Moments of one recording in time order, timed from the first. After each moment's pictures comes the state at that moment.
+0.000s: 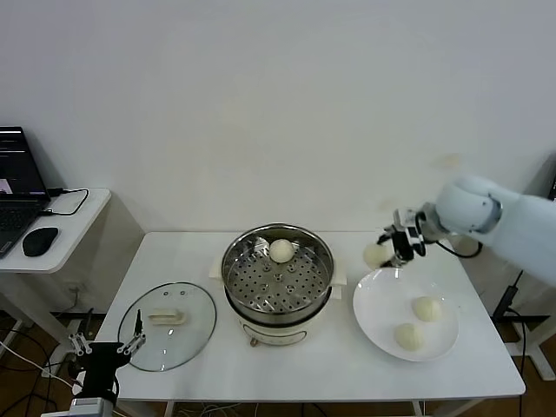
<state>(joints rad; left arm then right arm) 1.76 -1.25 -0.70 -2.16 -0.01 0.03 -0.25 0.64 0.61 -1.25 1.65 0.37 -0.47 -0.89</state>
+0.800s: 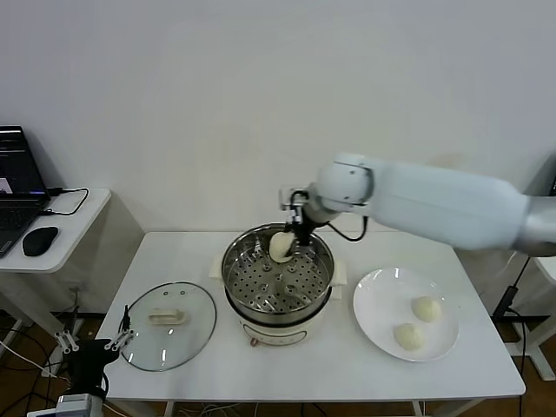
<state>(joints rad) 1.75 -1.26 -0.75 -2.15 -0.04 0.03 -0.25 0.57 1.14 -1.27 1.43 0.64 -0.67 -0.69</state>
